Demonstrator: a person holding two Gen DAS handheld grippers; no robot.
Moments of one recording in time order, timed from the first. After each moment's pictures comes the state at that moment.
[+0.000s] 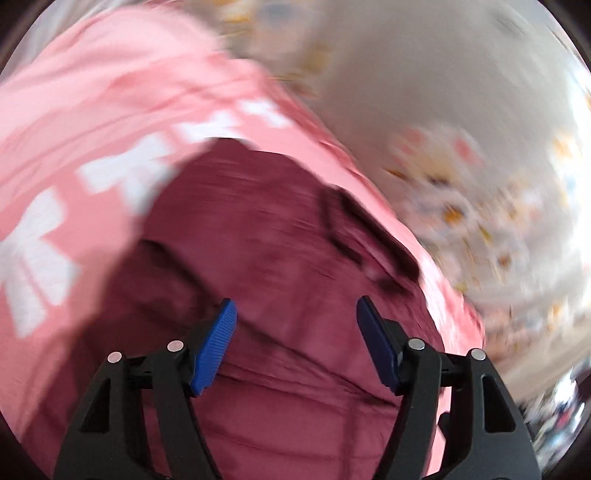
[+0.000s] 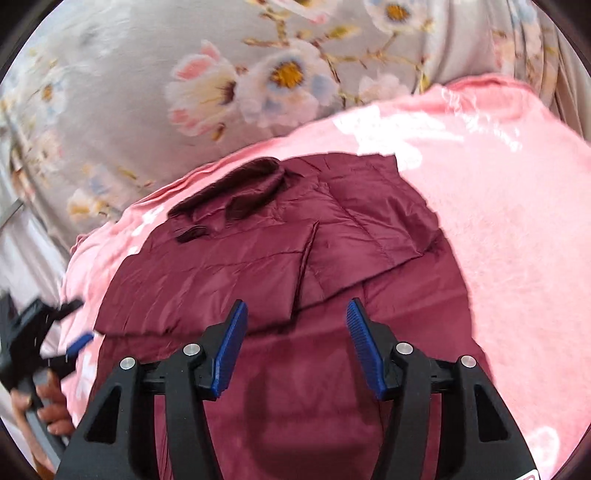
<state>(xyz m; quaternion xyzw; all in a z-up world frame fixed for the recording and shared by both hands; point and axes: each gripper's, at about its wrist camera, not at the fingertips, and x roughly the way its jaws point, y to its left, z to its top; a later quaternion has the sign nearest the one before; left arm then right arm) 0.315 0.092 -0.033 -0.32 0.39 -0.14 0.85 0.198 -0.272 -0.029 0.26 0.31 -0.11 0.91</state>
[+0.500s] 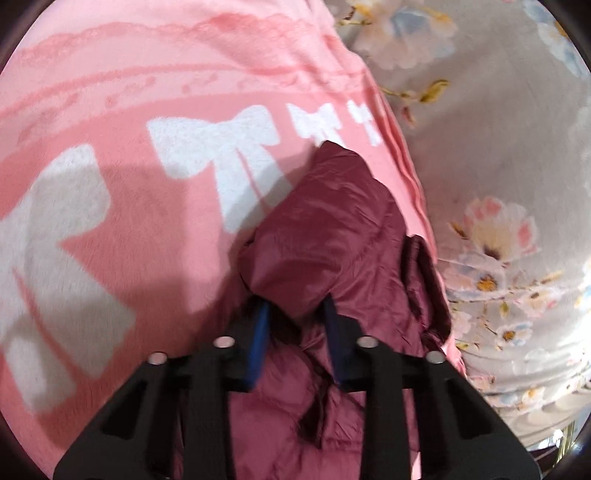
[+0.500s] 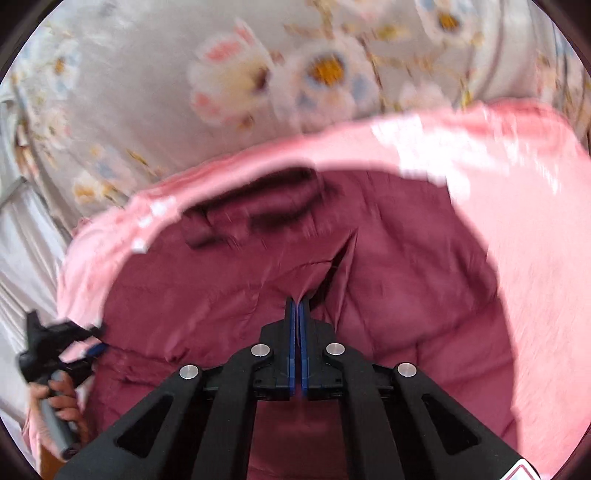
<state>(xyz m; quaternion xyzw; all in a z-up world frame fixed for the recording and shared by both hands) 0.368 0.149 -0.092 -0.42 0.43 -0.08 0.79 0.228 -0.250 0.022 0.20 0.28 -0.07 0.94</state>
